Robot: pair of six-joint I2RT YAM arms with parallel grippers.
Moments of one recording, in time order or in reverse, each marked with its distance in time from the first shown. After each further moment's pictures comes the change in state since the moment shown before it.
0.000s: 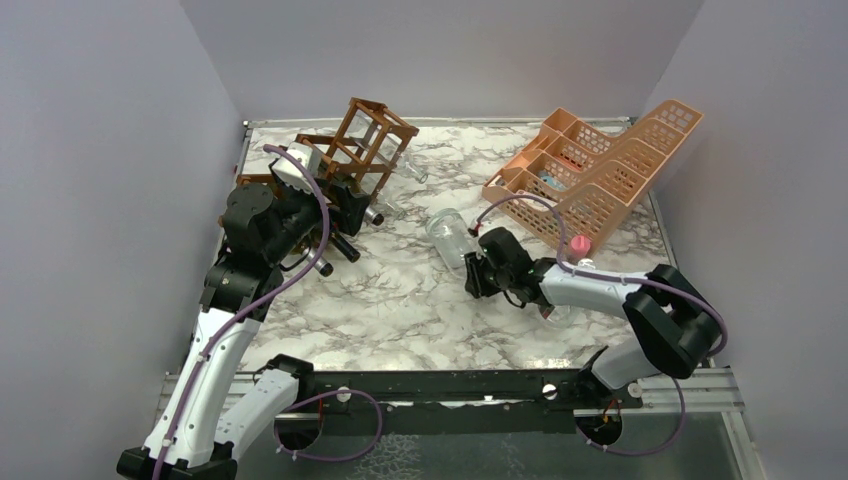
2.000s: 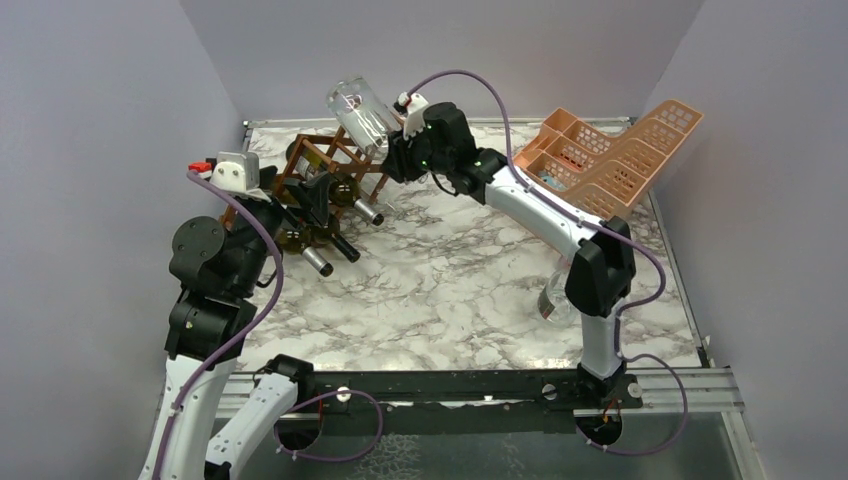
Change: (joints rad) left arm 0.000 -0.142 0.103 0.002 -0.270 -0.031; right arm -0.001 0.418 1.090 -0.183 -0.212 -0.151
